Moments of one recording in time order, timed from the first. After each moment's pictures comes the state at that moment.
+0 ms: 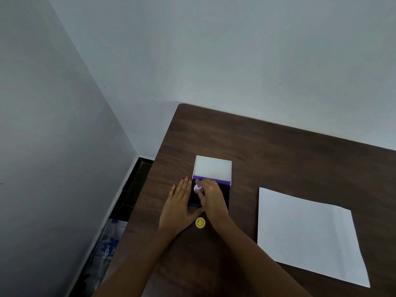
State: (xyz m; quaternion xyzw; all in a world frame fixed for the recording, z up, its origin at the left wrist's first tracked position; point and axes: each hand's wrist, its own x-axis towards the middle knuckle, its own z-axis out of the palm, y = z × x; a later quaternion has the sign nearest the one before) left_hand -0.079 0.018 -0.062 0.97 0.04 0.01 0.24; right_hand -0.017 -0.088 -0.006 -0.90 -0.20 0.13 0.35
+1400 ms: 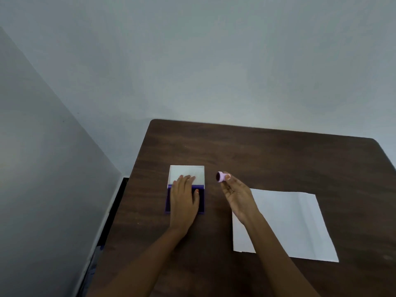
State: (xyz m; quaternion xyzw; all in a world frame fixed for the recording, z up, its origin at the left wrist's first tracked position) left_hand -0.038 -0.061 -0.010 0.93 0.12 0.13 0.33; right_hand 0.008 -0.206 0.040 -0.45 0.17 0.18 0.86
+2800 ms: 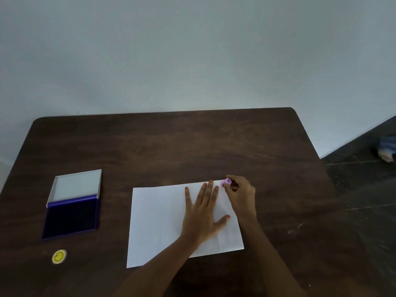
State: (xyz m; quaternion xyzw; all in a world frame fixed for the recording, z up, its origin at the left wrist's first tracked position) left_hand 0.006 -0.344 -0.057 0.97 -0.15 -0.05 0.16; right_hand 0.044 -0.464 -0.015 -0.88 0.14 -0.02 0.45
